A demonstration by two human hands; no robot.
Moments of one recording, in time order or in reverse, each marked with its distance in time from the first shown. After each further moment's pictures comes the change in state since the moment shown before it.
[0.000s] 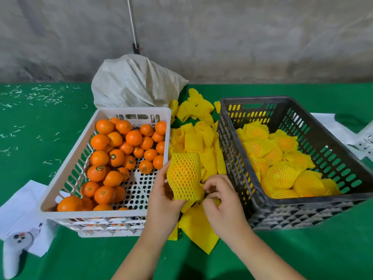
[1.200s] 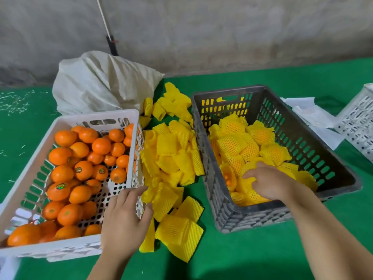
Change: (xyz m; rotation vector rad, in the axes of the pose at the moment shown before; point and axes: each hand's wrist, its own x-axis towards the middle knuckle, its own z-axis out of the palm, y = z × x) left_hand 0.008 -0.021 -0.003 1.006 -0.149 -0.043; right_hand 0.097 0.095 -0.202 -1.000 -0.618 0.567
